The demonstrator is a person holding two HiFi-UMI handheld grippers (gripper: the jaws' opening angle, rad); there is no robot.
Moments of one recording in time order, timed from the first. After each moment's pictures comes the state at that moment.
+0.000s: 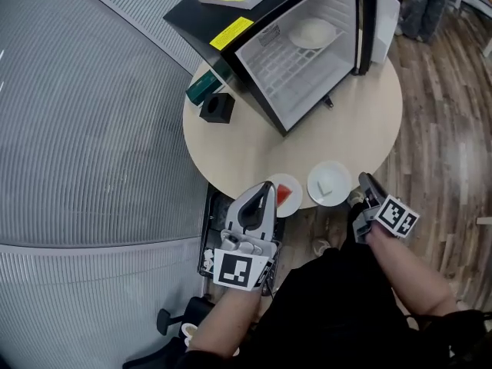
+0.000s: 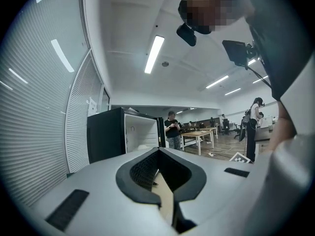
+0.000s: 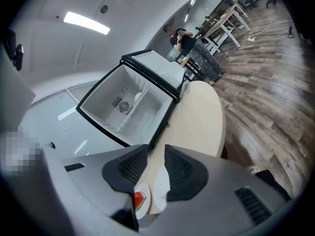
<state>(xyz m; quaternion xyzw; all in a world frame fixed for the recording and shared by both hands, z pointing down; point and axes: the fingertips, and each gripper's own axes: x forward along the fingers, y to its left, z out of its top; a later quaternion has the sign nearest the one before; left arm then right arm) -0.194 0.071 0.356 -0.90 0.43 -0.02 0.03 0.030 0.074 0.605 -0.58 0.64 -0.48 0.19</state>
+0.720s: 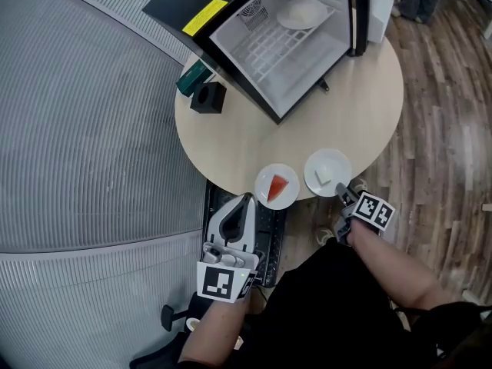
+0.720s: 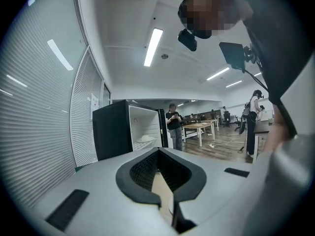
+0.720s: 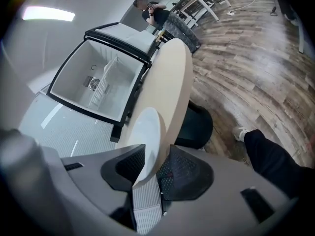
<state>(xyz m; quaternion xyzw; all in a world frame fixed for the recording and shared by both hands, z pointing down) -0.221 0.090 0.387 -0.90 0.44 -0.07 0.02 -0.039 0.108 0.740 -0.54 0.55 -0.62 0.13</state>
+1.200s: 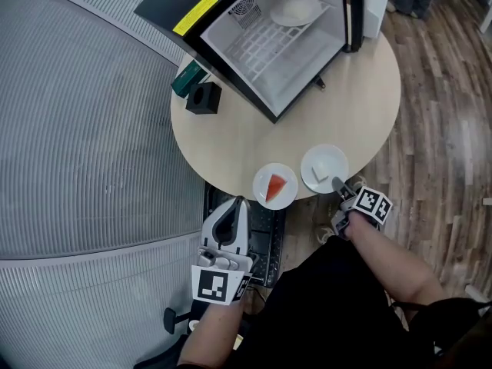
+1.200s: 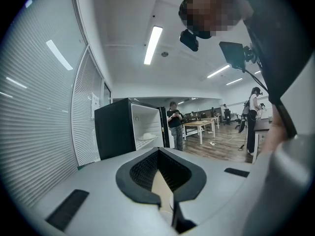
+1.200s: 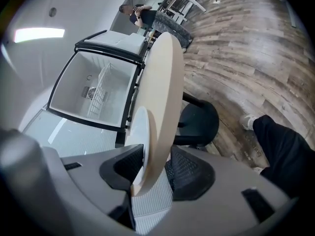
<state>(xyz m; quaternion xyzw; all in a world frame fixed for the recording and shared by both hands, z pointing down) -0.231 0.089 0.391 -0.89 0.44 -0.08 0.03 -0.045 0.094 0.755 -0.51 0.54 -0.64 0.19</state>
